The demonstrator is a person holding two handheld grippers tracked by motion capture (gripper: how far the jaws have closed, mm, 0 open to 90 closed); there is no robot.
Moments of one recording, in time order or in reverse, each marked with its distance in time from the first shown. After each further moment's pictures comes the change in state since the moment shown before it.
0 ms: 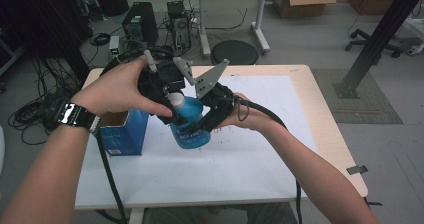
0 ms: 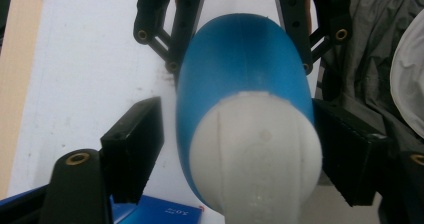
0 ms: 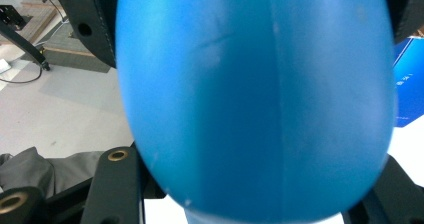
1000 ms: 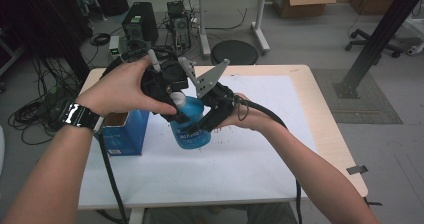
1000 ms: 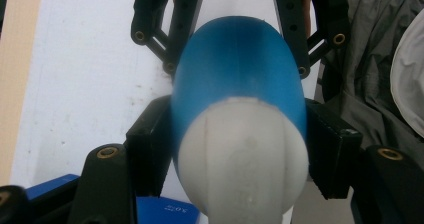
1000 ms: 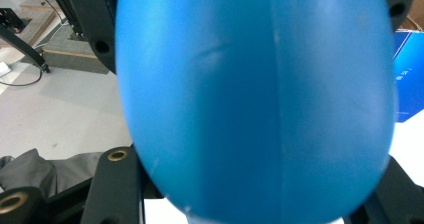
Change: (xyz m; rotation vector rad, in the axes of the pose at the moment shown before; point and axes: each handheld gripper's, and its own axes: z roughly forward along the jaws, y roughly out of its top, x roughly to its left) left arm -0.001 0.006 0.002 0.024 0.003 -0.006; right arm -0.001 -0.001 -0.001 0.002 -0.002 0.020
